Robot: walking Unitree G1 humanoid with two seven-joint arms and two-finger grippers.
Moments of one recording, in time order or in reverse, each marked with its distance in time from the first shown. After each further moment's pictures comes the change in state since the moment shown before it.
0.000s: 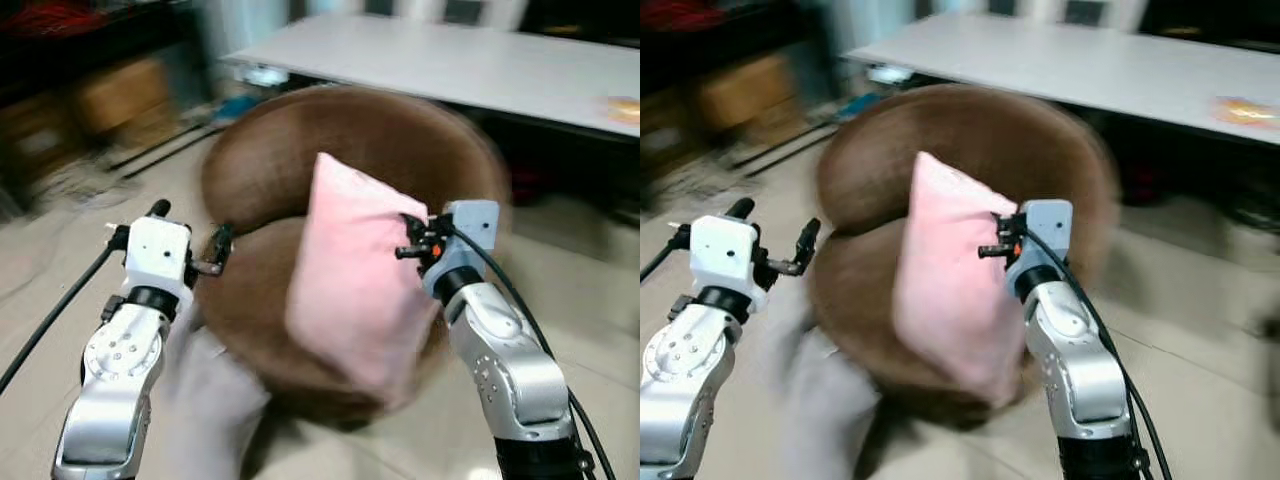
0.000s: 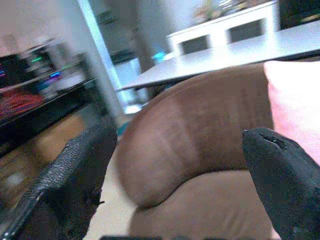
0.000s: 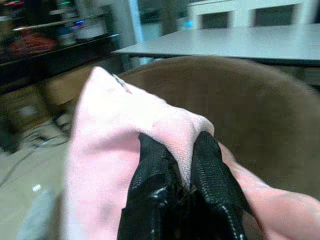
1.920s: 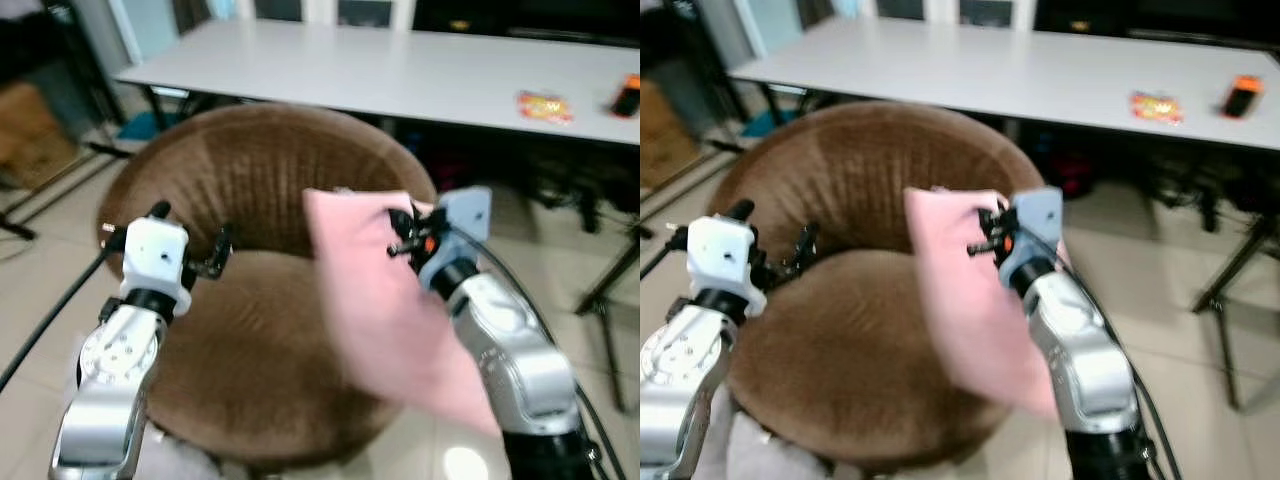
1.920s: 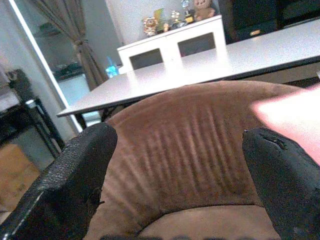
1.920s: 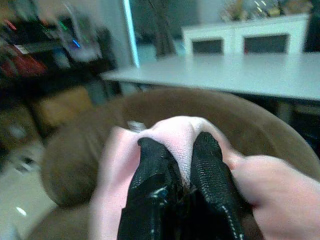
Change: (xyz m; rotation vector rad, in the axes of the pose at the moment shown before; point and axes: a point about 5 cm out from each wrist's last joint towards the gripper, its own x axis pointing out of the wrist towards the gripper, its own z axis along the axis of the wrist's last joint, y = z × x) left arm -0.002 0.001 -0.001 -0.004 0.001 -0.015; right arm 0.002 0.008 0.022 0.001 -0.088 0.219
